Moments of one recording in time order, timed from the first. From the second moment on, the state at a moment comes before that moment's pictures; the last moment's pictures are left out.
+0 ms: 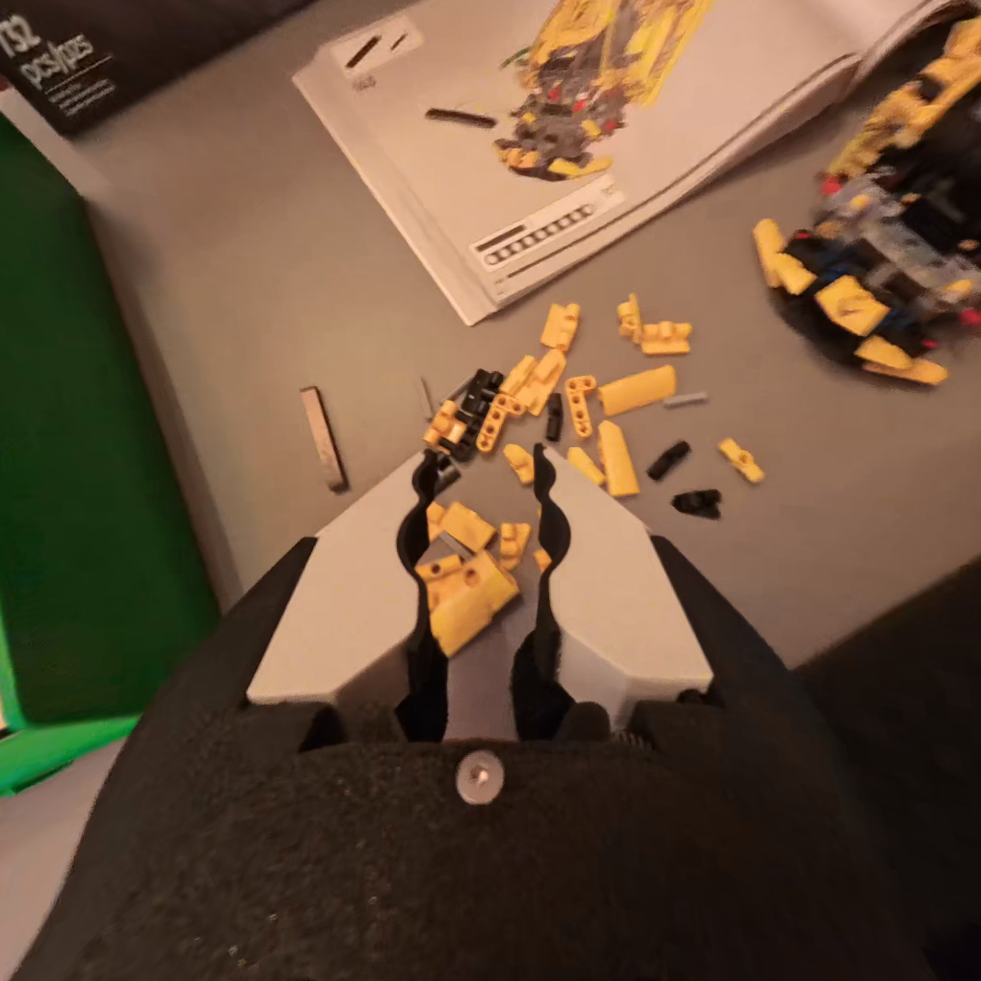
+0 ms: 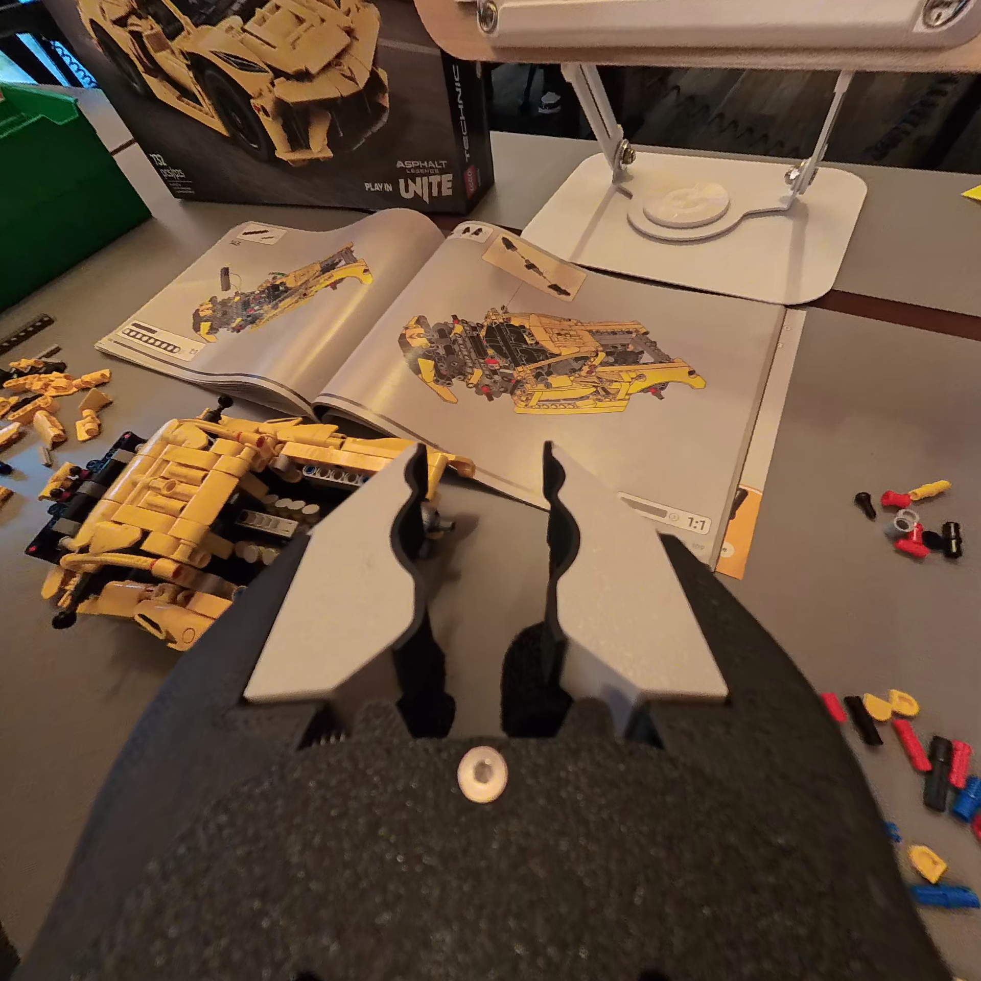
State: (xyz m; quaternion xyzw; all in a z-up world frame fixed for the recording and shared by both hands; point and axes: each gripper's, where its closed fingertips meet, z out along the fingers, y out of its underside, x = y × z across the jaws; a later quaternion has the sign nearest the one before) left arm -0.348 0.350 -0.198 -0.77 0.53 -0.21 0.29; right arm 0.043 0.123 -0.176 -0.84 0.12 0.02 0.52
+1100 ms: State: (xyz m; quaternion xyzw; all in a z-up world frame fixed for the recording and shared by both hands) left arm -0.273 0.374 -0.209 -0.73 0.62 -0.21 0.20; right arm 0.038 0.120 -0.170 -0.84 0.11 0.03 0.53
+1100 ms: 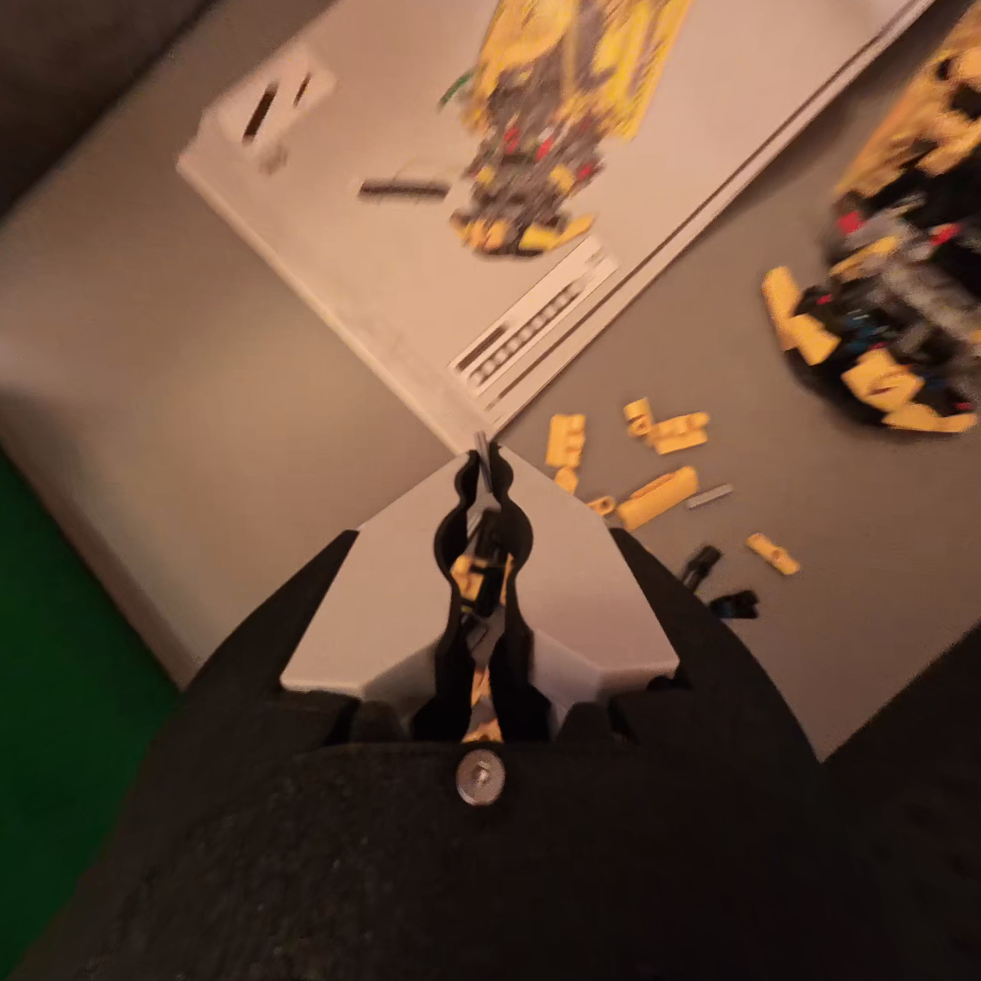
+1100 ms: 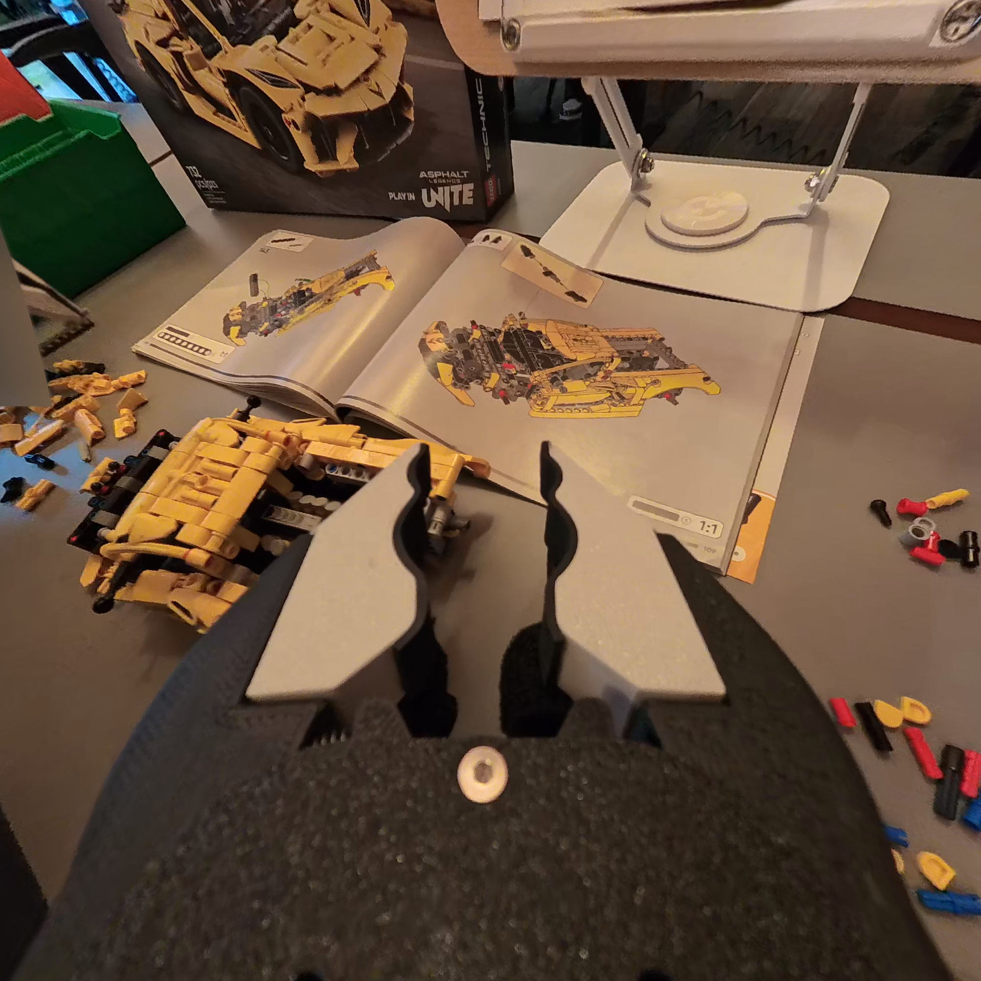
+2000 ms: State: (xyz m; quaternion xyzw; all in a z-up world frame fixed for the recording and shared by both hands) left arm 0.100 0.116 -0.196 -0.34 0.91 -0.23 -0.03; right arm -0.054 0.070 -0.143 -0.77 0.10 0.18 0.60
